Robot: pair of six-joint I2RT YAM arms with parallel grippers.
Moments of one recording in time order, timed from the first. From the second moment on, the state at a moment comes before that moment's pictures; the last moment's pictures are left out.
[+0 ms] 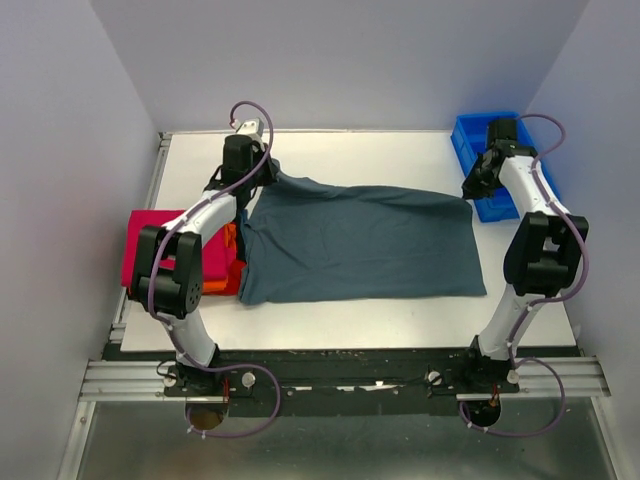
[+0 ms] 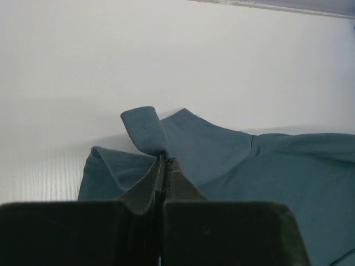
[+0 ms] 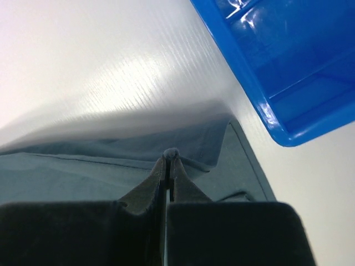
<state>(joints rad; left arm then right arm) -0.21 1.79 1.27 0.12 0.15 -0.33 -0.10 1.92 1.65 -0.79 0.06 0.42</state>
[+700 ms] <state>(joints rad) -0.38 1.37 1.01 0.11 -0.20 -0.27 -0.13 1.77 1.46 -0.75 0.05 0.42</state>
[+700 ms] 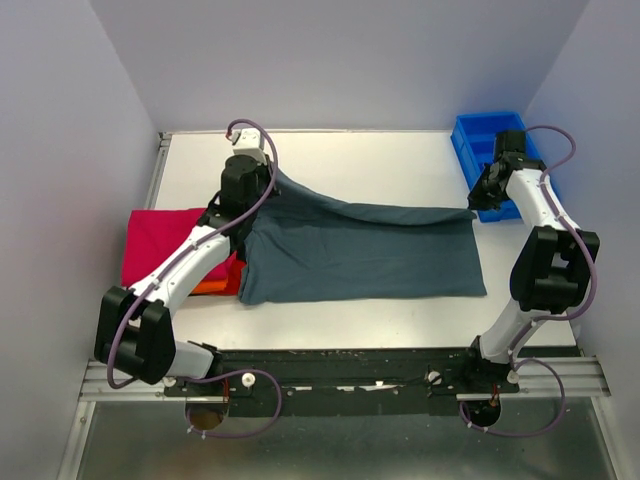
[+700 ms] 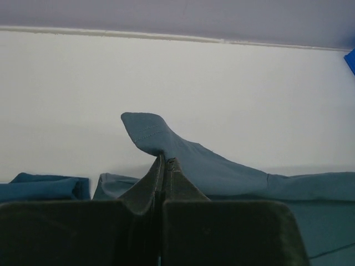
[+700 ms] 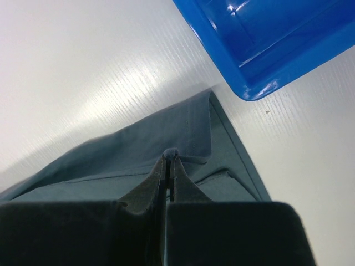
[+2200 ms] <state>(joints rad) -0.54 0.85 0.55 -0.29 -0.13 -0.62 0.03 1.50 1.09 -0.50 0.01 0.46</state>
